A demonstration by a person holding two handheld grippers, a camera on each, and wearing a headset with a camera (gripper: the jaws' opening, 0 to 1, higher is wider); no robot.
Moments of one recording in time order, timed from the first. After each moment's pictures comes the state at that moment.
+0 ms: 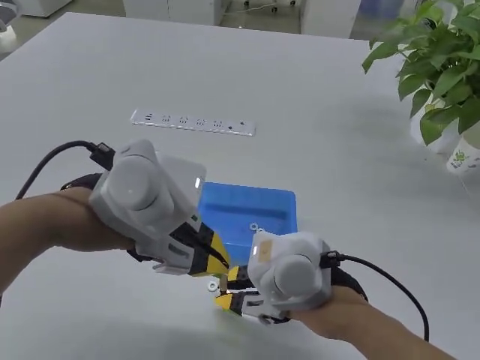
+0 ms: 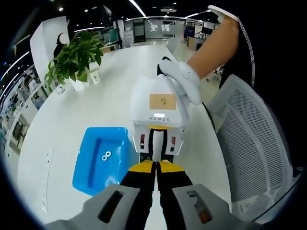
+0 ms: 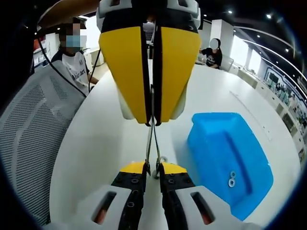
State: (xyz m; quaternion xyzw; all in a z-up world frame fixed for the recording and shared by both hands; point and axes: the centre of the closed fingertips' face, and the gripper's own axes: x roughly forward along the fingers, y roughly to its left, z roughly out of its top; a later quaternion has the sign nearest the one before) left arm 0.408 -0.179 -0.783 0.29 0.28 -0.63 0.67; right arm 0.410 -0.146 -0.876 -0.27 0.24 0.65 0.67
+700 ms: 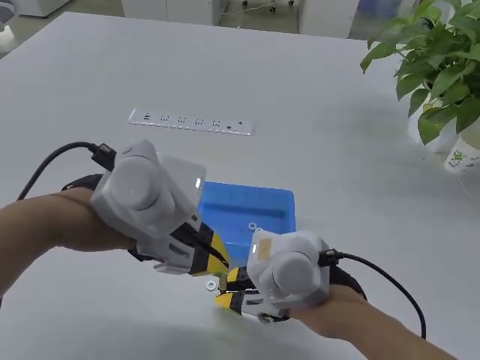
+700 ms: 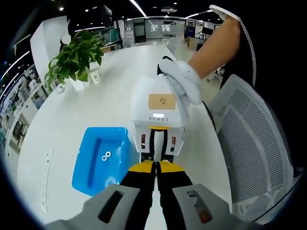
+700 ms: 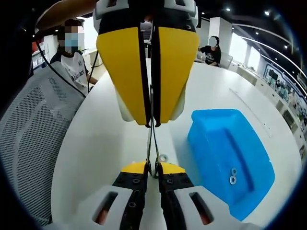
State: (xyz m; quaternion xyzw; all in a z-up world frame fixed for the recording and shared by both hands) left arm 0.409 -0.181 -0.782 0.29 0.28 -0.63 0.67; right arm 0.410 -0.148 -0.876 -0.27 0.25 0.65 0.67
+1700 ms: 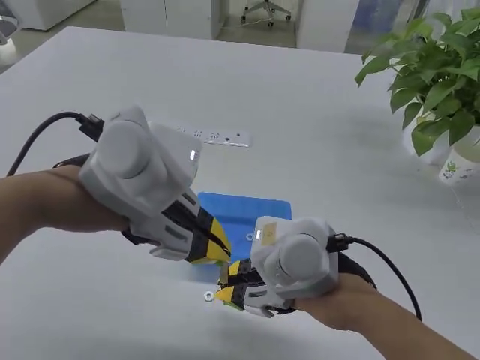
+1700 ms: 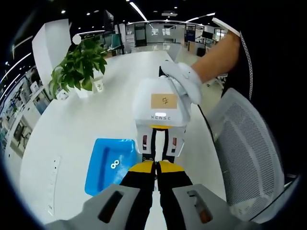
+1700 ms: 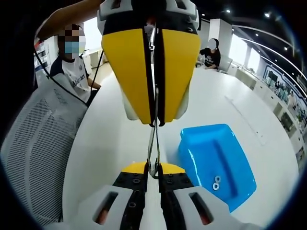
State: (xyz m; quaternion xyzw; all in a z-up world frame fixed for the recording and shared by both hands) left arm 0.415 -0.185 -0.736 0.28 0.26 -0.63 0.68; right arm 0.416 -0.150 -0.831 -0.27 0.24 0.65 0.67
